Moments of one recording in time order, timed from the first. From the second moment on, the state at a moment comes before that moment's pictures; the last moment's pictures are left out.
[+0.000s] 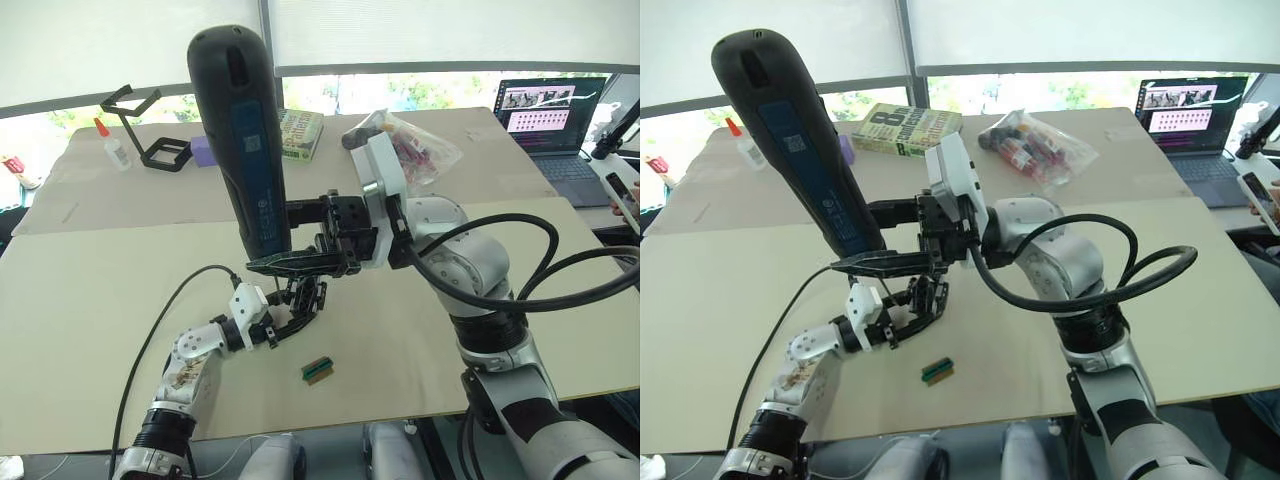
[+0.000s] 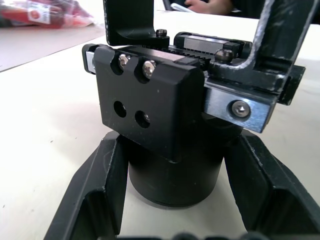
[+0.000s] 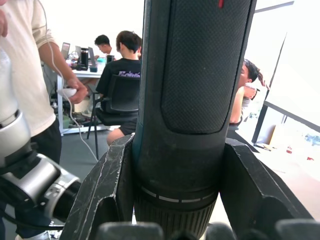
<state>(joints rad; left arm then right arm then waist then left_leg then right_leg) -0.22 0.35 -0.08 0.24 -0.28 -0.18 -1.01 -0.85 -0.28 0.21 -0.19 0.64 0.47 1.12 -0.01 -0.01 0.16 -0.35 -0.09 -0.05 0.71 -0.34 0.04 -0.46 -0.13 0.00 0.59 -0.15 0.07</state>
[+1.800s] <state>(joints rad) -0.20 0.32 -0.10 0.20 -0.23 -0.17 -0.88 -0.84 -0.29 0.20 -0.25 0.71 0.50 1.14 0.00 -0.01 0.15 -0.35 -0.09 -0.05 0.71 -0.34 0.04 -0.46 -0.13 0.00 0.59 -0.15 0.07</state>
